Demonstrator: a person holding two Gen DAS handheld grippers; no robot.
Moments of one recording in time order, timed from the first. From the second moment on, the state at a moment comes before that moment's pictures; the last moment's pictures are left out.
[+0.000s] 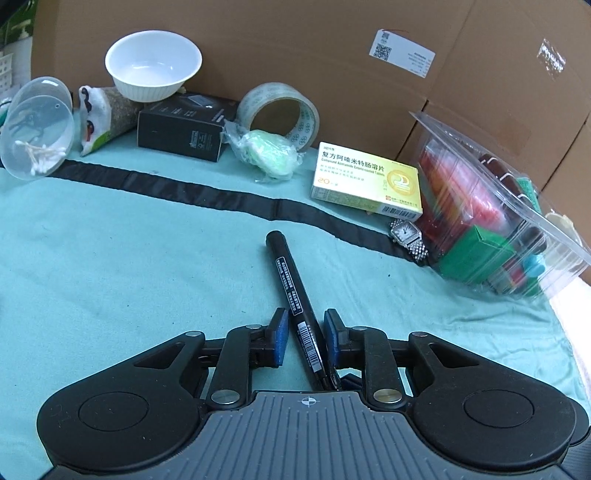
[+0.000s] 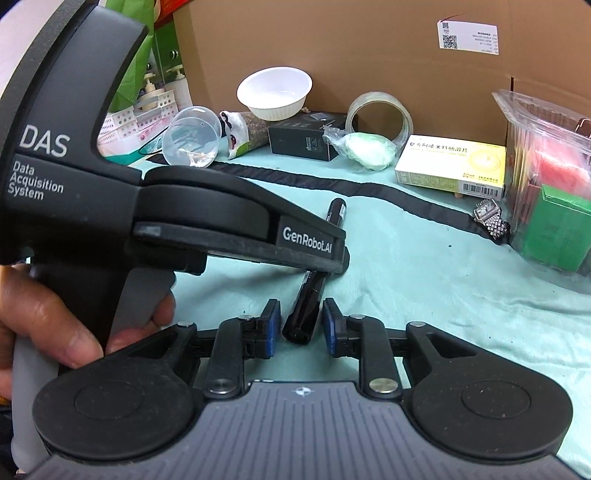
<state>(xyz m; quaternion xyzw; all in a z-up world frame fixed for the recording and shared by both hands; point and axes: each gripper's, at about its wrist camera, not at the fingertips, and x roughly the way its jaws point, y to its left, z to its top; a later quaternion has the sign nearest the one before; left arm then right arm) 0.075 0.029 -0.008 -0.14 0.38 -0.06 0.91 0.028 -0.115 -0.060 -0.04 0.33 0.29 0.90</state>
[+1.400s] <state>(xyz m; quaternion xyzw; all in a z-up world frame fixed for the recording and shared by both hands) 0.140 -0.113 0.109 -0.11 0.25 -0.21 0.94 0.049 -0.244 0.039 0.02 0.17 0.17 0.97</state>
